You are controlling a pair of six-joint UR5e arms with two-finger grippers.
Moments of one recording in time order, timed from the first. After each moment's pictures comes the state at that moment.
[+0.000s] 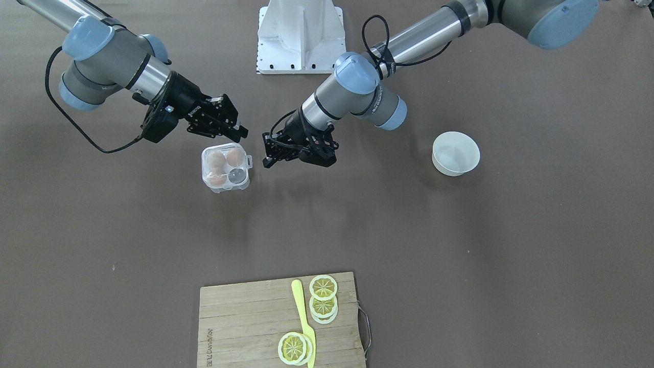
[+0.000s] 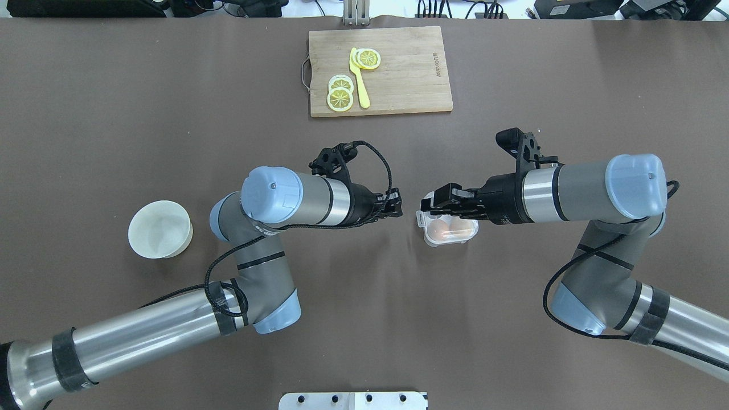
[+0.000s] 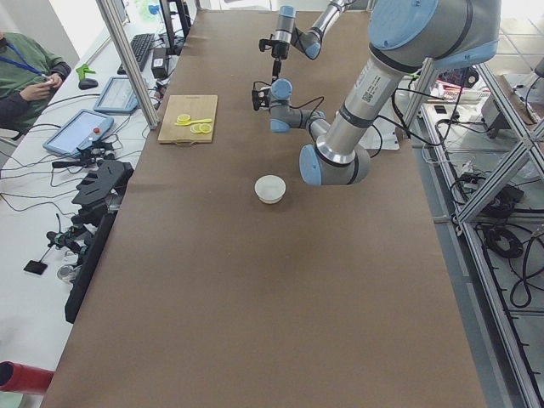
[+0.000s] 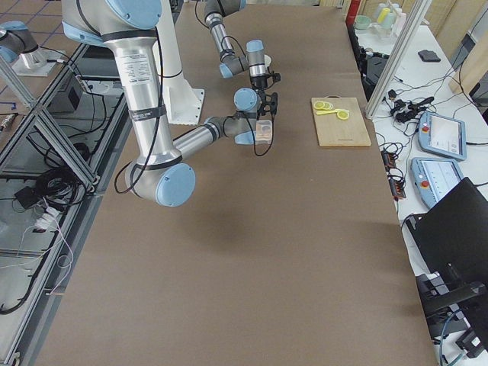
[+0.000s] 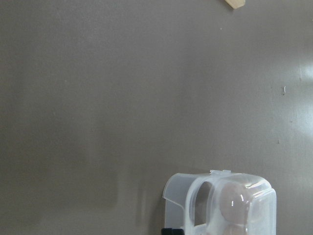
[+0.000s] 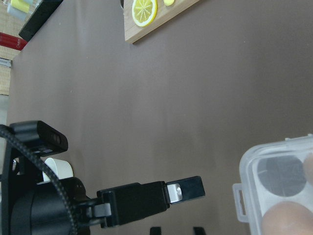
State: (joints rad) left arm -0.46 -2.36 -1.23 -2.63 -1.83 -1.67; right arm 0.61 -1.29 1.72 -0.46 1.99 1.57
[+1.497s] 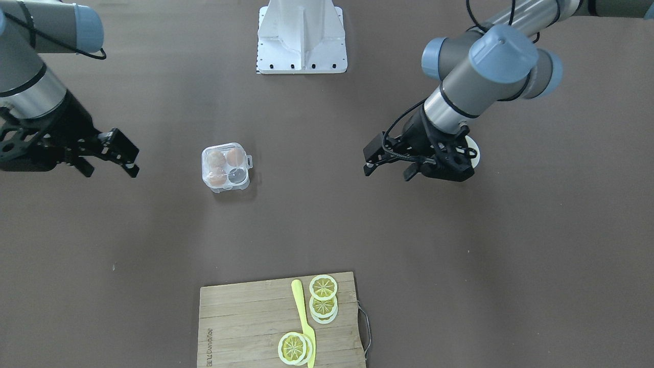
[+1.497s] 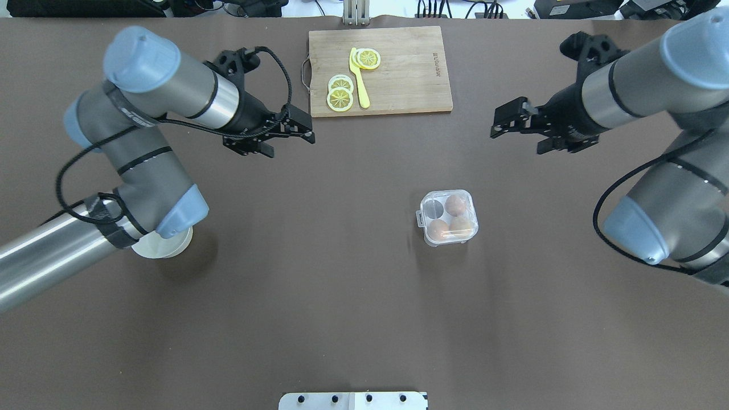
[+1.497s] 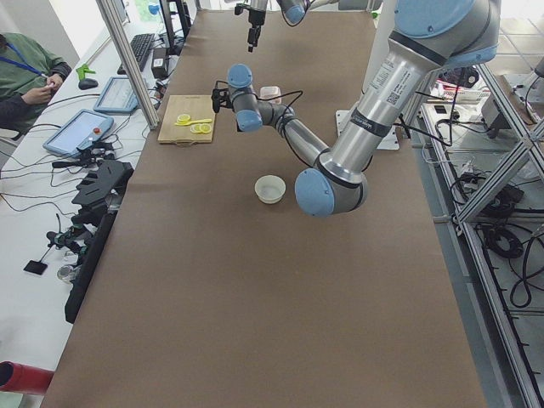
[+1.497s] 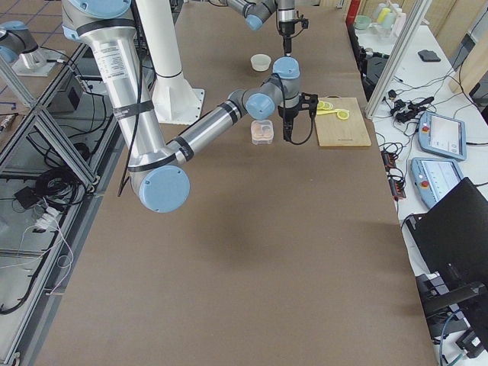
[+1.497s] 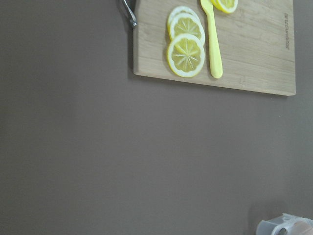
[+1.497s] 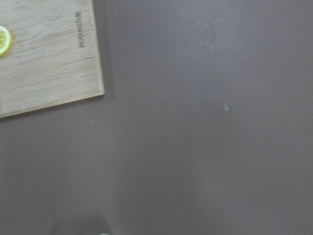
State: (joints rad) left arm -0.88 -2.12 -1.74 -1.86 -2.19 -1.13; right arm 1.03 -1.27 1.89 -1.51 2.16 0.91
